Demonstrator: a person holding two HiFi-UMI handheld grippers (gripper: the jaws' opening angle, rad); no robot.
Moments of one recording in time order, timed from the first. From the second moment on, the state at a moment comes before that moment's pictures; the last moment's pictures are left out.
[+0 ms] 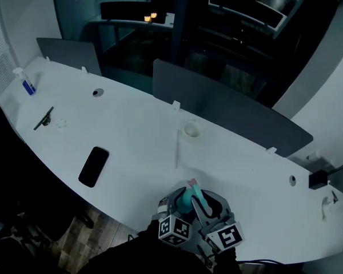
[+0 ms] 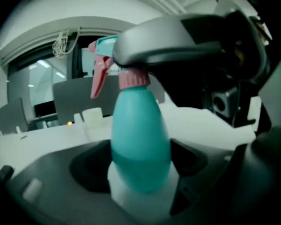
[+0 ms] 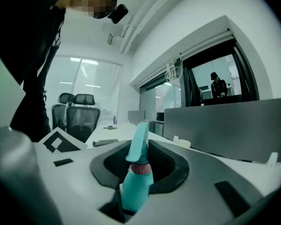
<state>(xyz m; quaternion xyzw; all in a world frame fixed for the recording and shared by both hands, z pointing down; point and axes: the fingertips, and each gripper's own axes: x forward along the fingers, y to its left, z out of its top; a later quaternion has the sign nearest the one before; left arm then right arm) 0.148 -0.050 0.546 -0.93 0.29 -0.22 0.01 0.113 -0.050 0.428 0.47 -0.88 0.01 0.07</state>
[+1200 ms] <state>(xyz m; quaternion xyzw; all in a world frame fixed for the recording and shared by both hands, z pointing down) 0.140 -0.052 0.538 -0.96 0.21 -0.19 0.00 0.114 -0.056 0.428 0.44 -0.89 0.02 0.05</state>
